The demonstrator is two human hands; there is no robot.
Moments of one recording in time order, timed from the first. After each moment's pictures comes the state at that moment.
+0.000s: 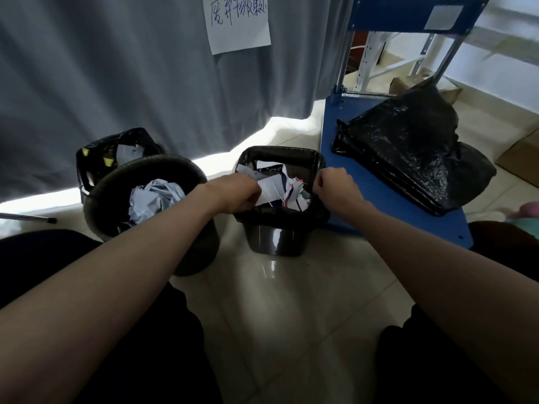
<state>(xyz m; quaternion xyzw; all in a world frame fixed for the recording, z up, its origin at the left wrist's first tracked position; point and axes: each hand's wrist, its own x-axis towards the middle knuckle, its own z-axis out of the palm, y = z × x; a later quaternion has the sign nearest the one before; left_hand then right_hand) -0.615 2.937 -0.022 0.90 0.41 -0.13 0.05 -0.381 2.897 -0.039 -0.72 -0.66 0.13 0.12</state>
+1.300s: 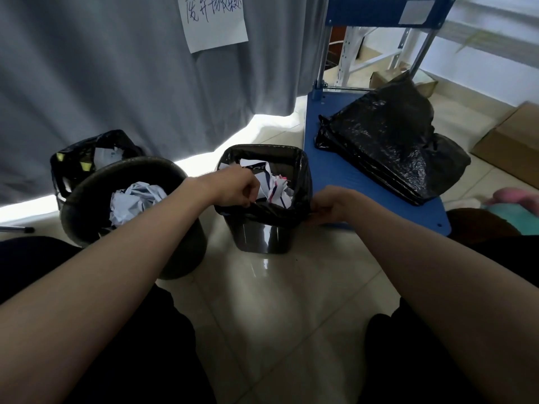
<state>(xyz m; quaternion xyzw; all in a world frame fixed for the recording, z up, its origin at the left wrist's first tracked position) -0.592 2.947 -0.017 0.90 0.40 -0.08 0.16 -0.362 2.887 -0.046 -0.70 -0.28 0.62 0.21</state>
